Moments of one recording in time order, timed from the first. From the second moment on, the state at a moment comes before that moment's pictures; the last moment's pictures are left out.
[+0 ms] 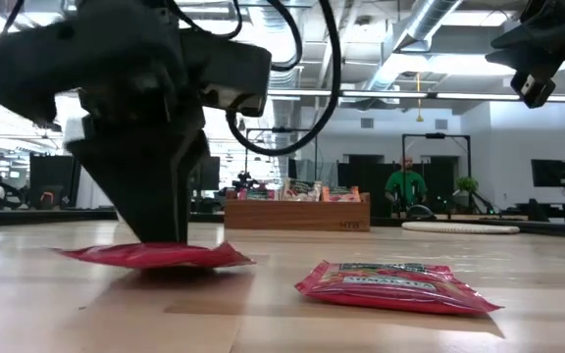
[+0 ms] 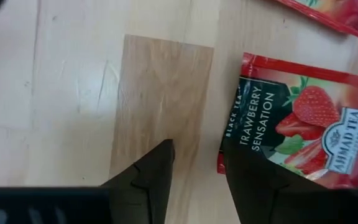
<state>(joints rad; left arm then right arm) -0.43 2.02 1.33 -0.63 -0.09 -0.60 0.31 0.16 0.36 -0.41 0.32 0.52</state>
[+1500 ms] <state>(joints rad) -0.33 2.11 1.49 -0.89 -0.06 -0.26 0.31 0.16 0.36 -0.42 0.31 0.51</state>
